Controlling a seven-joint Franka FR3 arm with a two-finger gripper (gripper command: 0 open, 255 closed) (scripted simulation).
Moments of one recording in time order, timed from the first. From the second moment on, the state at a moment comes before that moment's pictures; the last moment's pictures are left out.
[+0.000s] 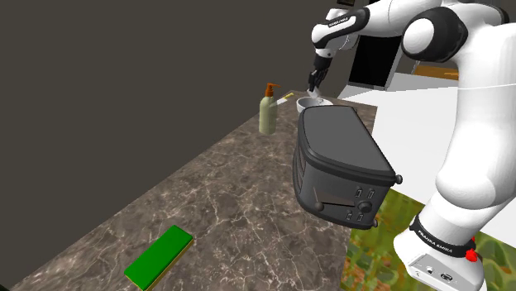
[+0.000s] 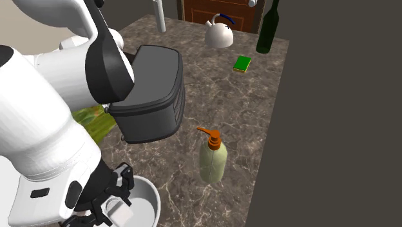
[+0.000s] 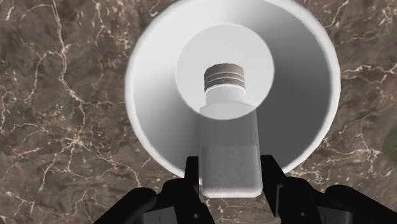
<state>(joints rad) -0.34 0.40 -0.18 -1.49 0.14 2.06 -0.58</state>
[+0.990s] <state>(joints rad) -0.34 0.42 -0.18 -1.57 0.15 2.16 -0.59</state>
